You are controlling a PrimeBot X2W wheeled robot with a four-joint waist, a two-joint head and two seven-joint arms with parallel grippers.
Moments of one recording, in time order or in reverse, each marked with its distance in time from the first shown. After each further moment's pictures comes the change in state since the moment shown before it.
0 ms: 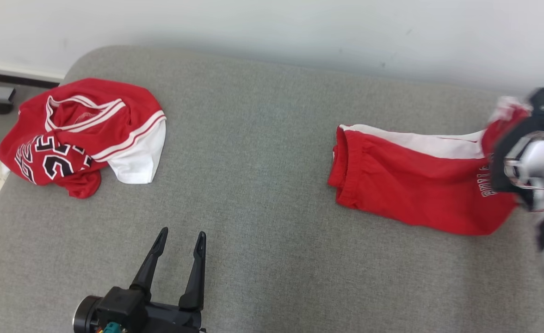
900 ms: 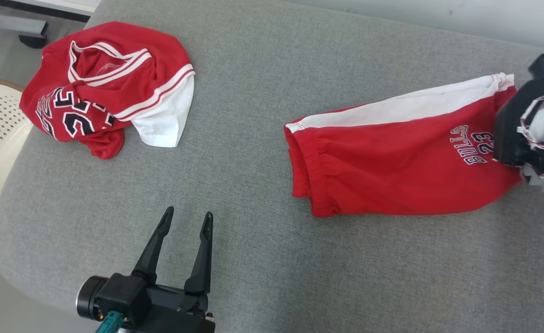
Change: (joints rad) left arm -0.042 -0.007 -0.016 -0.053 -0.001 0.000 0.000; right arm -0.166 -0.041 0.180 0.151 0.241 0.002 0.151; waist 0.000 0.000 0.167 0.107
